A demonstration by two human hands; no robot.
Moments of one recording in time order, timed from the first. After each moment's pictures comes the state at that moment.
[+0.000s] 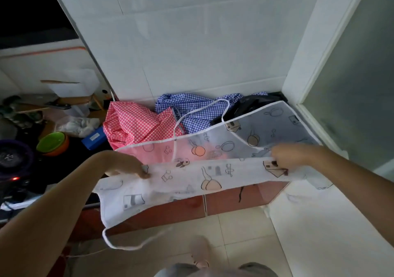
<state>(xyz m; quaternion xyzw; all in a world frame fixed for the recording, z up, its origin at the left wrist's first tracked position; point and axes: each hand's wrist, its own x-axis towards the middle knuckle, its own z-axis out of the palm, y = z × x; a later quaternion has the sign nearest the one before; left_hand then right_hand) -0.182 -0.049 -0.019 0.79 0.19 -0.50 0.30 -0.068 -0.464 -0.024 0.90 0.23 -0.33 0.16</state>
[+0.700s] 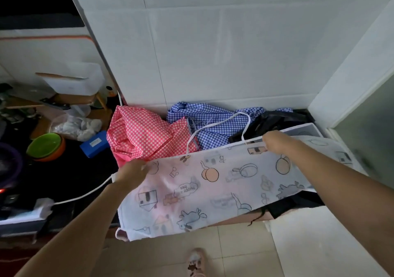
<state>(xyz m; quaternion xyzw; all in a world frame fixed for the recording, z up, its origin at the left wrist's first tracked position) -0.140 0.016 -0.126 0.95 0.22 -0.09 0.21 0.078 -0.357 -0.072 0.96 0.13 -0.25 0.09</state>
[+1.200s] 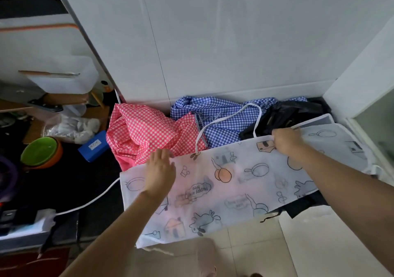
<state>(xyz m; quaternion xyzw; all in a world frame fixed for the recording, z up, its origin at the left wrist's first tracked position) -0.115 -0.035 -0.136 0.96 0.12 0.13 0.21 0.091 -0.353 -0.130 0.98 0.11 -0.14 0.12</state>
